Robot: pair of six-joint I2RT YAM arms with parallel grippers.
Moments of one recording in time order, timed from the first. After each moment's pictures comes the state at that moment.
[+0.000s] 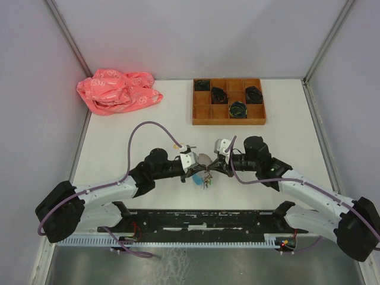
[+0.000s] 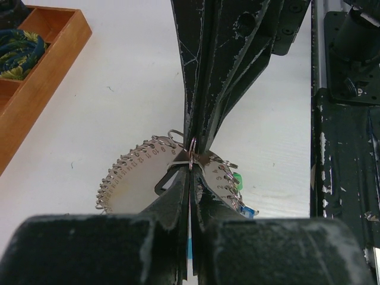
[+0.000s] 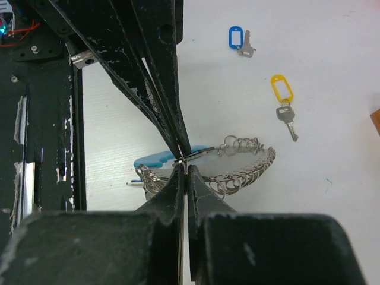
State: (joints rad) left arm -0.87 1.15 0.43 0.51 0.45 0.21; right arm 0.69 1.03 0.57 0.02 -0.64 -0.32
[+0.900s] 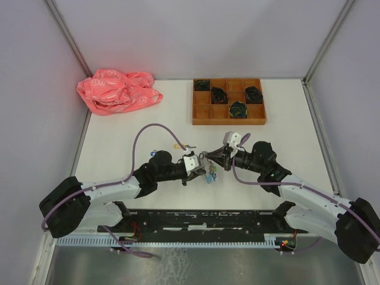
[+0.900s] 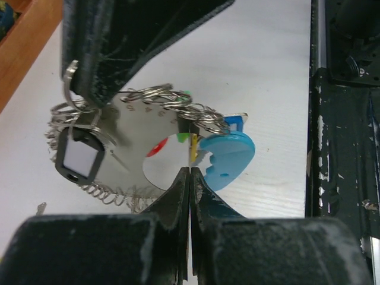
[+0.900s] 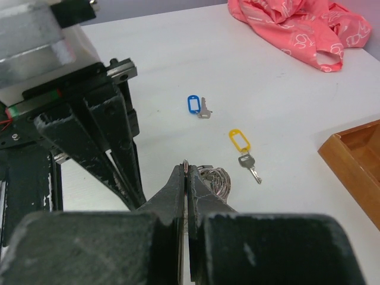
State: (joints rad) left arm -0.89 1.20 0.42 0.52 0.42 0.21; right arm 0.69 1.00 0.44 0.47 -0.53 -0.08
